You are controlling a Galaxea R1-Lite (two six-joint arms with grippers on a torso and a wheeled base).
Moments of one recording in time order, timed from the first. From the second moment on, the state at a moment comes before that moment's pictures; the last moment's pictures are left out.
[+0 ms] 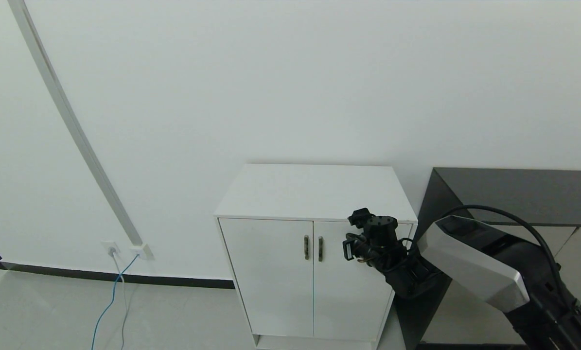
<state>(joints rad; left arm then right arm) 0.00 0.00 0.00 0.00 -0.01 -0.01 0.48 2.64 -1.42 -0.92 -0.11 0.02</state>
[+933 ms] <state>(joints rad) 0.00 0.00 0.00 0.00 -0.01 -0.01 0.48 2.63 -1.40 -0.92 -0.11 0.02</state>
